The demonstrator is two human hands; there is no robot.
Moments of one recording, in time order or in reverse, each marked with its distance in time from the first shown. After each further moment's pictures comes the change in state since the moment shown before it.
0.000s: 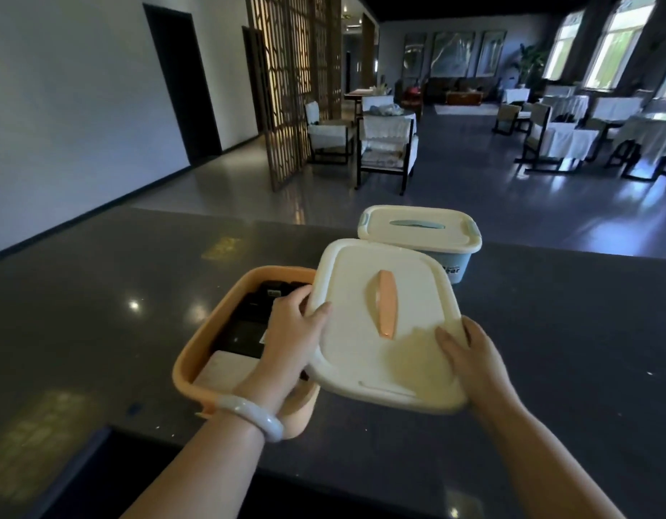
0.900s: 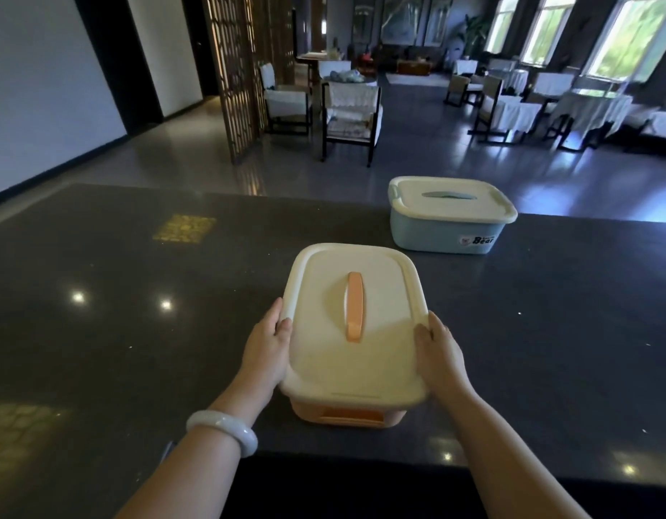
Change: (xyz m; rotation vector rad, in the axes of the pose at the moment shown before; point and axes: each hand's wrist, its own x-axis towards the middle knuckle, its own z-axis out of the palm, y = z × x) left_hand 0.068 -0.159 -0.135 0.016 -0.205 -0.134; right_hand -0.059 -0.040 0.198 -0.216 0.027 0.157
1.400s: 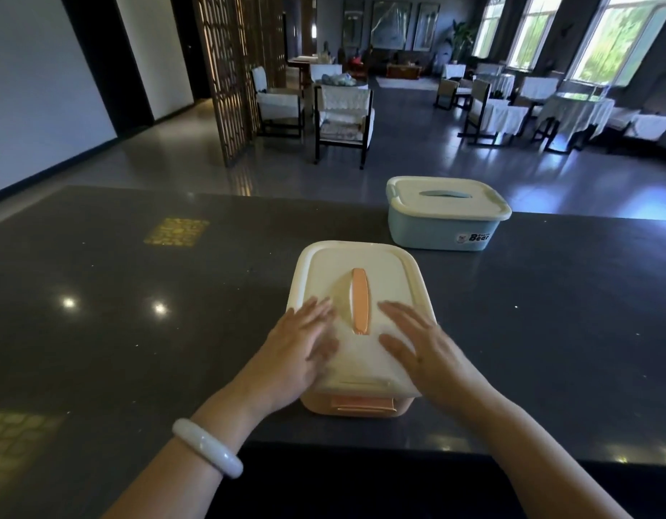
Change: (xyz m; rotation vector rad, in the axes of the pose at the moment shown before) left_hand -0.031 0.018 -0.028 0.488 -0.416 0.615; right_hand -0.051 -0.030 -0.021 -0.337 -0.208 -0.614
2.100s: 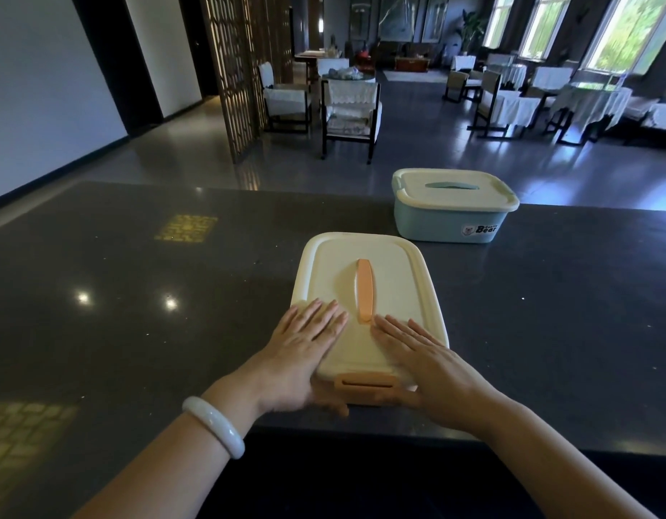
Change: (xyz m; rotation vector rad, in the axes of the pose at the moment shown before) left_hand -0.006 -0.011 0.014 0.469 -0.266 0.071; right_hand -0.018 0.013 0.008 -0.353 -0.308 -0.256
